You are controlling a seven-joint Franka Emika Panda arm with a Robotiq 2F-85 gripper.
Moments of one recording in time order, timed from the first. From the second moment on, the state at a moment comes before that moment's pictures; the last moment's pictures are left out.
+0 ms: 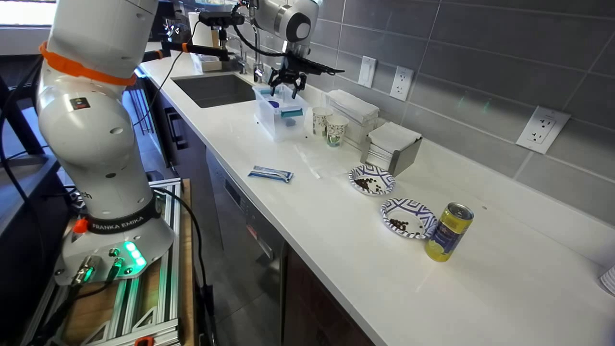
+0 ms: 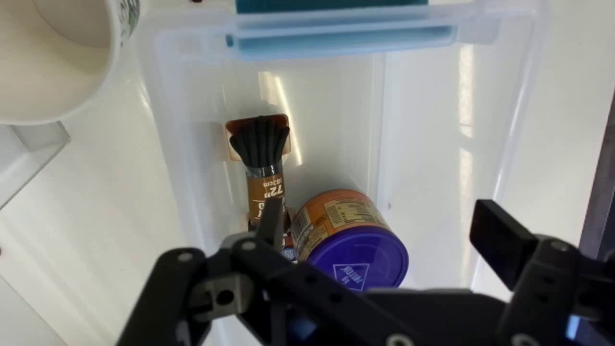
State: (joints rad) arm 0.35 0.47 0.39 -1.66 0.04 2.05 -0.96
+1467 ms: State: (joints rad) arm 0.30 0.13 0.35 -2.27 -0.06 2.41 -0.72
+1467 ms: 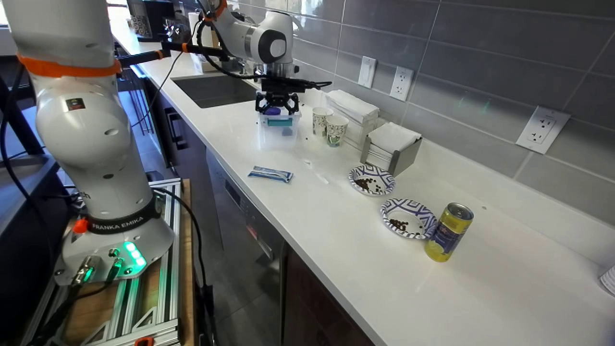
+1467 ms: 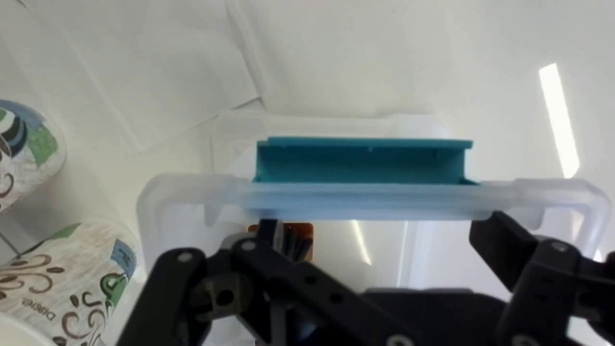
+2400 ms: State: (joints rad) arm 0.28 -0.06 0.28 -2.49 0.03 2.44 -0.75
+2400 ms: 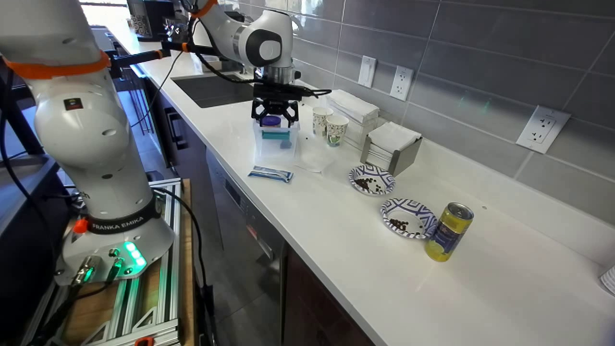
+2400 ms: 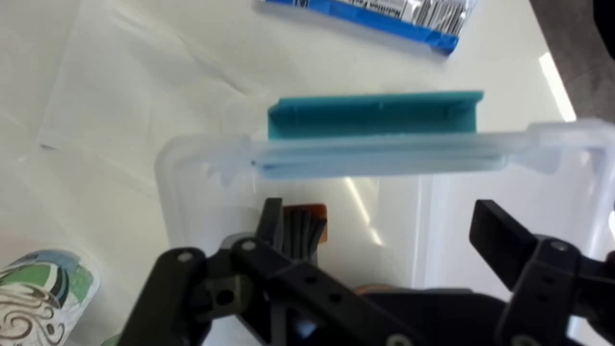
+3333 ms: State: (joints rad) arm 0.32 0.19 0.35 -2.25 0.15 2.55 -1.13
